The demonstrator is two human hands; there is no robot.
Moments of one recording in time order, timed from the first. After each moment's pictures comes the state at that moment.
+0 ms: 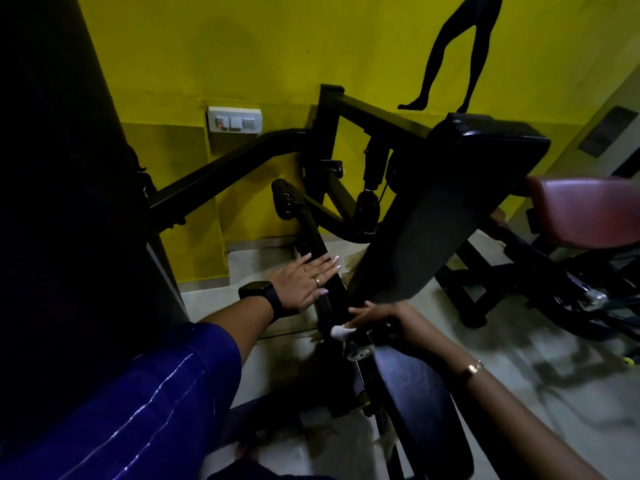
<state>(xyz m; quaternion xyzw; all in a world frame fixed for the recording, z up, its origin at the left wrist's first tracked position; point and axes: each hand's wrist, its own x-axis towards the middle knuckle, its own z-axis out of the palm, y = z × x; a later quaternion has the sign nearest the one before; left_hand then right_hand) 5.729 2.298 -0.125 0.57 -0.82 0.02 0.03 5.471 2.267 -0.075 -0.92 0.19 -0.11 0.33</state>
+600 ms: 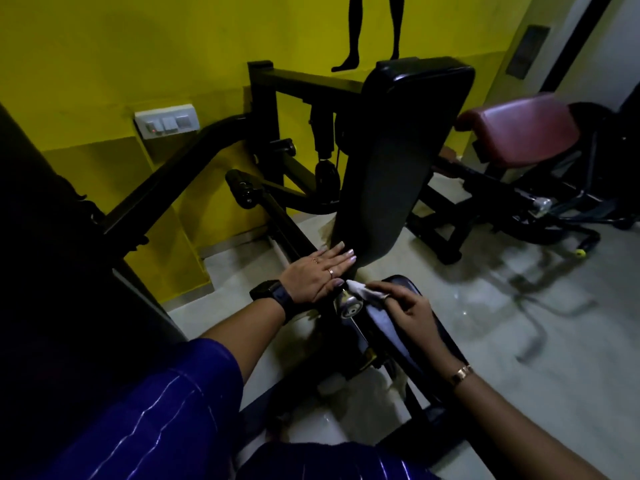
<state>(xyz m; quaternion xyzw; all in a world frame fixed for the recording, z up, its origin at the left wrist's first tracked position) 5.675 2.307 -0.120 0.41 -0.90 0.04 0.18 5.447 2.354 -0.116 -0.69 0.43 -0.45 0.37</state>
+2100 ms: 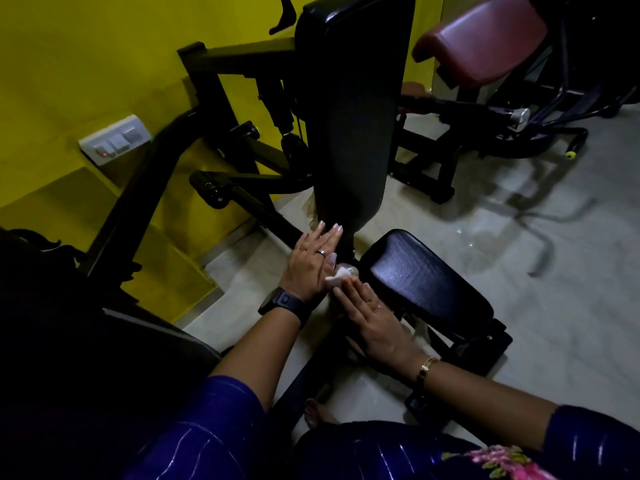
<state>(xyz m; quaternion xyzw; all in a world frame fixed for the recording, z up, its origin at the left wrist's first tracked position) 5.653 2.319 -0.135 0.47 -0.84 -0.01 0.27 5.485 2.395 -0.203 -0.86 0.35 -0.36 0.02</state>
